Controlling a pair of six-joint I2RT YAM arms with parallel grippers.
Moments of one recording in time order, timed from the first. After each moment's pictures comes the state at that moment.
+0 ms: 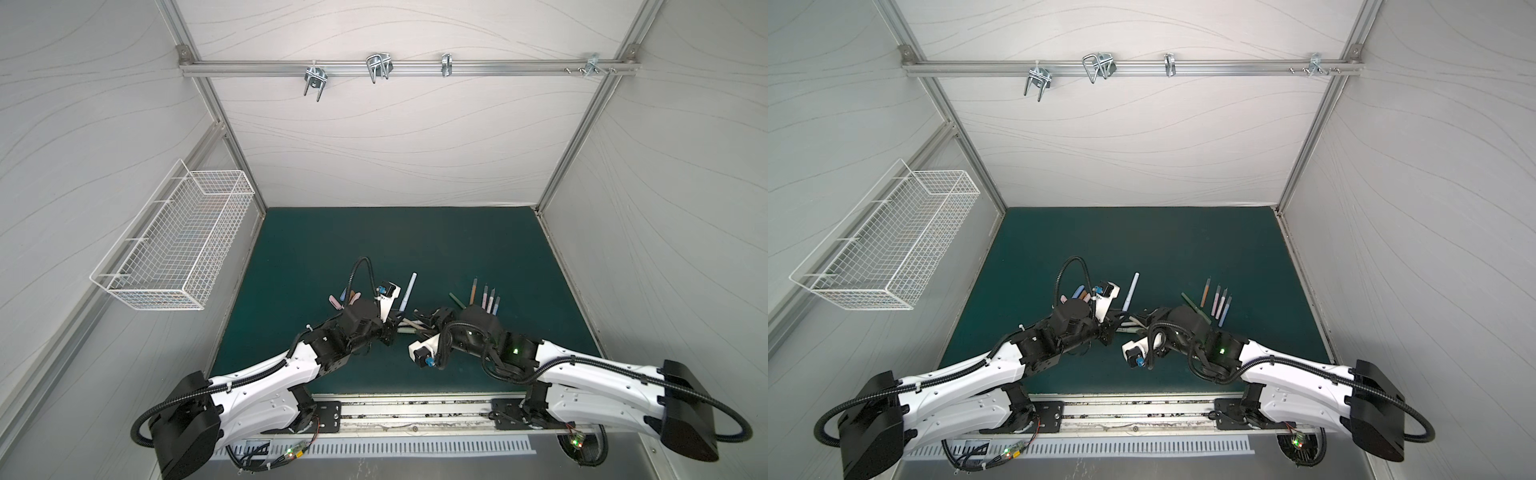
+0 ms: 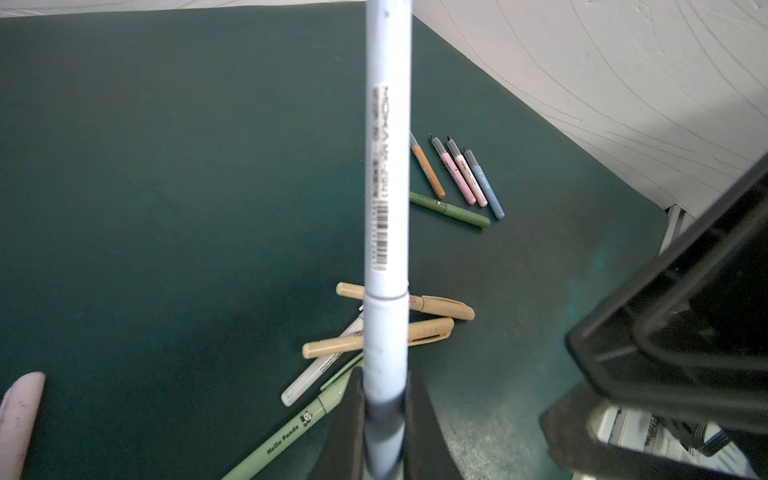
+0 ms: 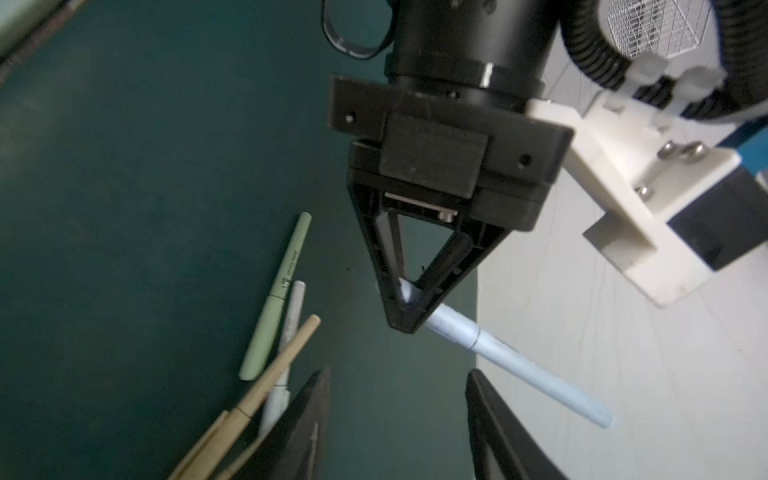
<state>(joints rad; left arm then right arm) -0.85 1.01 0.48 0.04 0.00 -0.29 1.12 1.02 0.57 0.05 0.03 -1.25</state>
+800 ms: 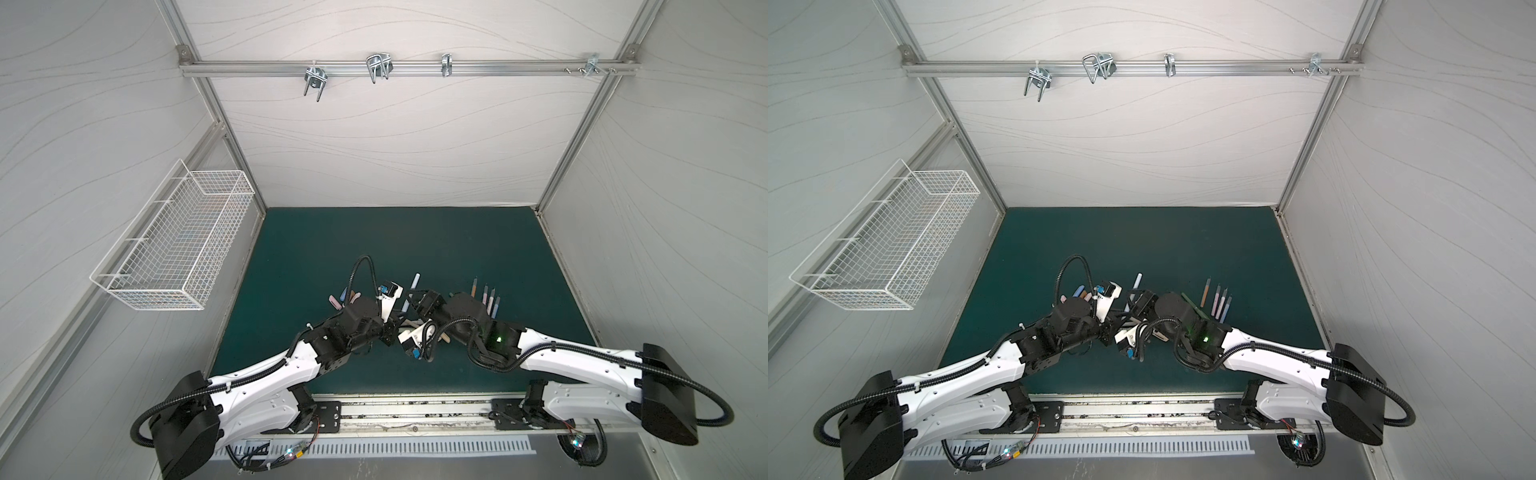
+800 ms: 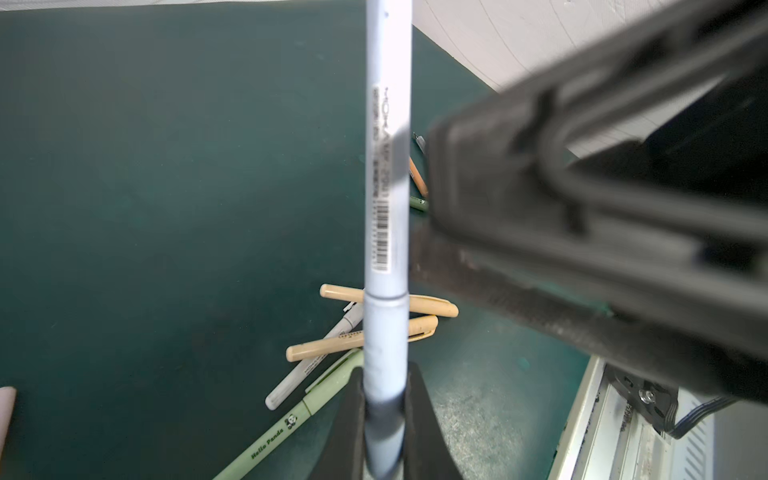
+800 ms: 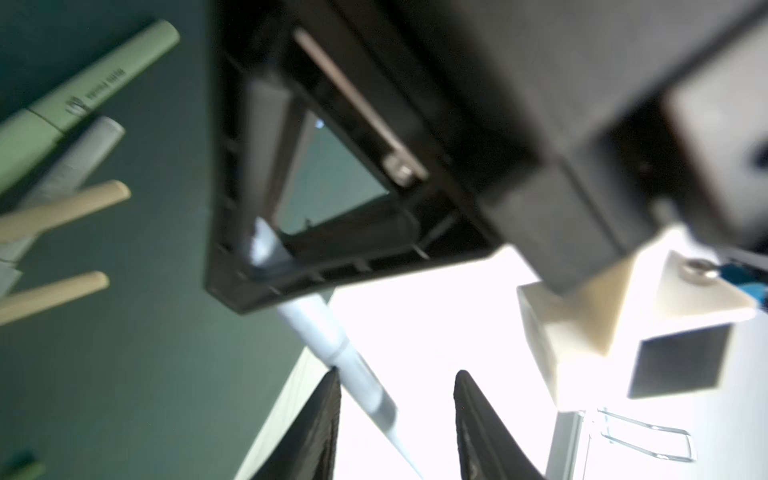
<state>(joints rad) -0.85 1.02 0.50 0.02 0.04 -0.29 1.11 1.16 0.68 0.18 0.23 -1.81</state>
